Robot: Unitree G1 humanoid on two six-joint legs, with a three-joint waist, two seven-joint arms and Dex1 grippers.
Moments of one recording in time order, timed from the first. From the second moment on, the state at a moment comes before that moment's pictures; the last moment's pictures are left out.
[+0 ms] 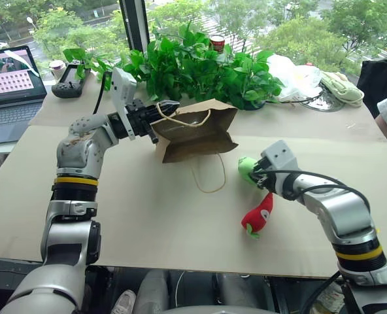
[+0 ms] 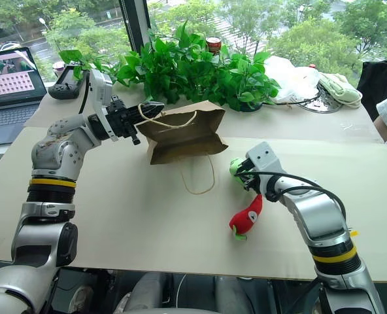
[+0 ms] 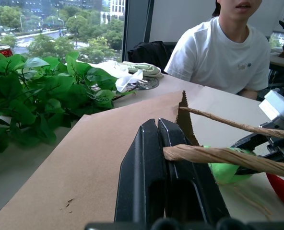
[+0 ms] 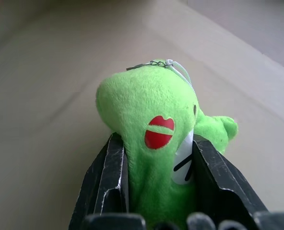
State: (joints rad) left arm -0.85 0.46 0.08 0.36 -0.47 0.43 -1.01; right arm -0.39 -0.64 0.02 -0.45 0.26 1.06 0.47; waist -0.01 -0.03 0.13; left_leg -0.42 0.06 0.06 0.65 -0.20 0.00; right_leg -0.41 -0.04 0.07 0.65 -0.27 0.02
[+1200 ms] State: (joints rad) left arm -0.86 0.43 0.08 0.35 -0.47 0.46 -0.99; right arm -0.82 -0.47 0.33 -0.29 0.25 1.02 0.47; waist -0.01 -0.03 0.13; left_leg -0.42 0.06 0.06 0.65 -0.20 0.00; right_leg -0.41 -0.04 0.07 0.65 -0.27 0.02
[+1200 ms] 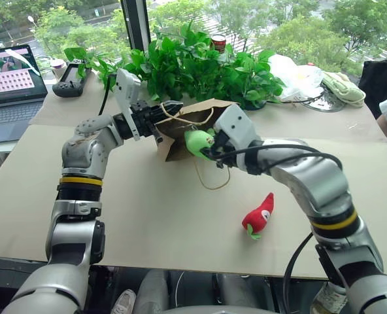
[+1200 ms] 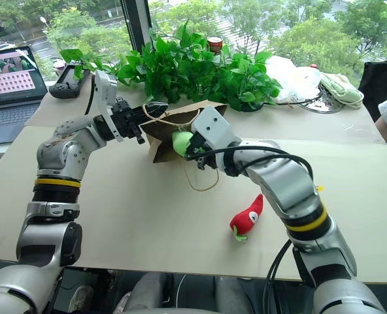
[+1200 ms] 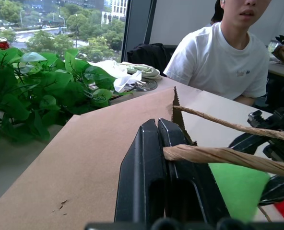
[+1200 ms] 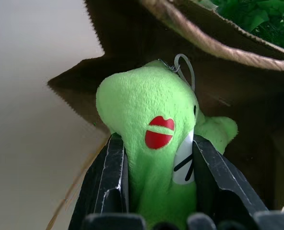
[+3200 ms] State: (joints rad) left arm -0.85 0.41 0.07 0.33 -0.47 0.48 -0.99; right arm -0.25 -1.15 0.31 -0.58 0.16 0.66 1.04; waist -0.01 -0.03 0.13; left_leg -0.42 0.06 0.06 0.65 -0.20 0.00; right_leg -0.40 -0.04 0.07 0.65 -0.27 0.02
